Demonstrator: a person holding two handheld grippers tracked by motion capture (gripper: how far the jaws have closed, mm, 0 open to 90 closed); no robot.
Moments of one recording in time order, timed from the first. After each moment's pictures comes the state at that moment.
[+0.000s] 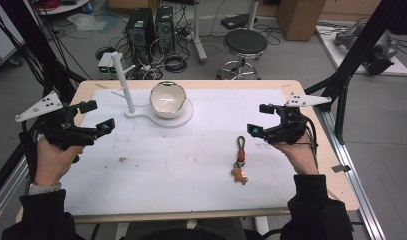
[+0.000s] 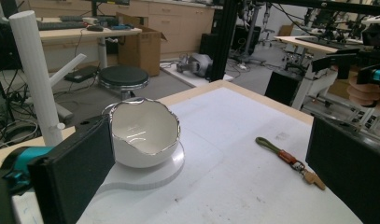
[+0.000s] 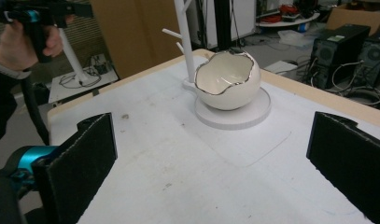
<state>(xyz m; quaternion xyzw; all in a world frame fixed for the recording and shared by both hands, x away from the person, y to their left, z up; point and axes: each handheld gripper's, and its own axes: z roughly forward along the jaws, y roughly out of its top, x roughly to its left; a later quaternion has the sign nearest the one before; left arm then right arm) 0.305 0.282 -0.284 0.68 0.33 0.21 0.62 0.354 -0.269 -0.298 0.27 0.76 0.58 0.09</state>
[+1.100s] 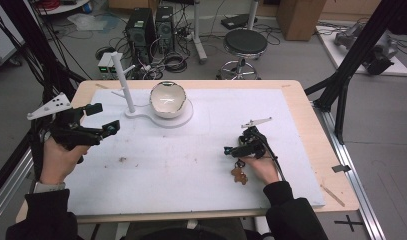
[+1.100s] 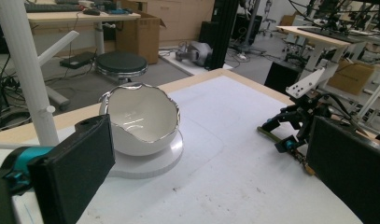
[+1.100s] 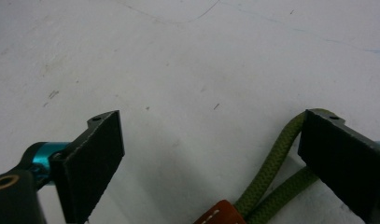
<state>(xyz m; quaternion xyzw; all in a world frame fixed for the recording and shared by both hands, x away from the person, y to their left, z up) 0.314 0.276 -0.294 0.69 0.34 0.19 0.61 0.400 -0.218 -0.438 0.41 0.82 0.39 0.07</state>
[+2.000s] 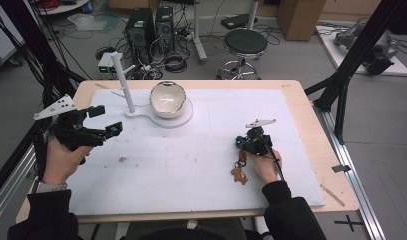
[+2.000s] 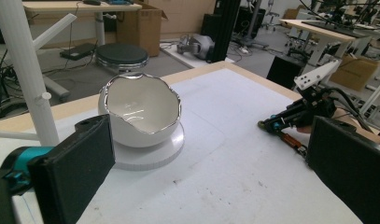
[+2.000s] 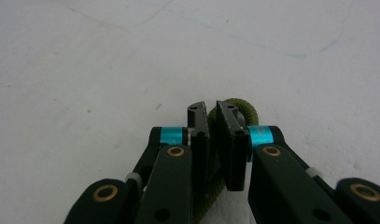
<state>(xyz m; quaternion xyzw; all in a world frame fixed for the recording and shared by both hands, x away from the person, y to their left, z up) 0.318 0.273 -0.301 0.70 0.35 0.18 0.60 0.399 -0.229 -0.440 0.43 0.81 0.37 0.15</state>
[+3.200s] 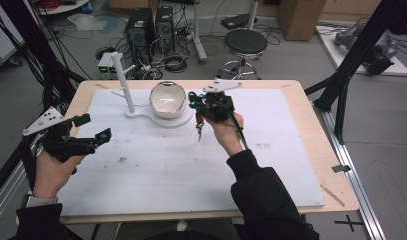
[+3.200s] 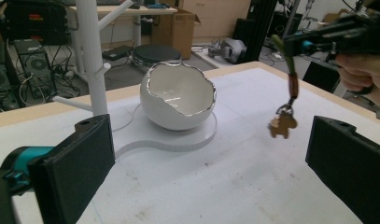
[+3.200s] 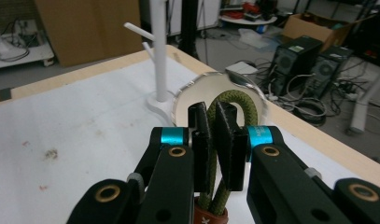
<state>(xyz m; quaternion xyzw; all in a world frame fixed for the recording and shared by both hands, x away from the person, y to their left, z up) 0.296 0.295 -0.321 0.68 0.39 0.24 0.58 0.408 -0.095 -0.306 0.27 0.79 0.52 0.21</state>
